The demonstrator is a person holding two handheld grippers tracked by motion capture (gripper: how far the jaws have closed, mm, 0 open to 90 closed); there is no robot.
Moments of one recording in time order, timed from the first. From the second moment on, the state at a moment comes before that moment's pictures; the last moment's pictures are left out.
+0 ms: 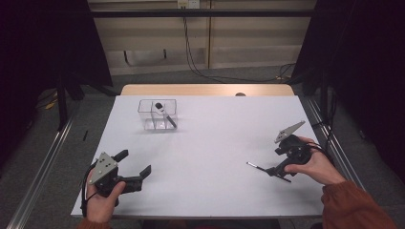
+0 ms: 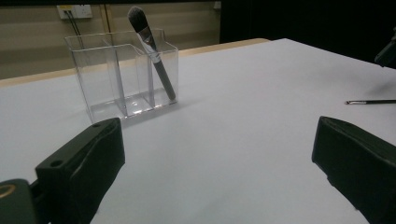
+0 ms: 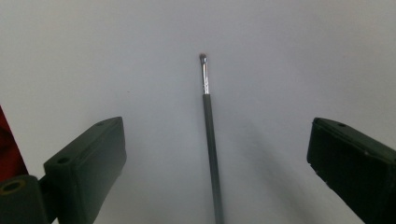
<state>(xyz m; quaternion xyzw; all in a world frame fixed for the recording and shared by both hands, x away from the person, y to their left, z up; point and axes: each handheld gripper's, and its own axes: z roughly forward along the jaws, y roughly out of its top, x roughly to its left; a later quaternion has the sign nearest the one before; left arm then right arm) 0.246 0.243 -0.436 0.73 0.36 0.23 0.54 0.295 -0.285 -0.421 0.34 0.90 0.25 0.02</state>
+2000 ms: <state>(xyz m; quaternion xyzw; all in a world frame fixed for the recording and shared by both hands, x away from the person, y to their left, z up) 0.247 0.243 -0.438 0.74 0.35 0.24 0.52 0.297 -0.261 -0.447 0.31 0.95 0.02 -0.01</state>
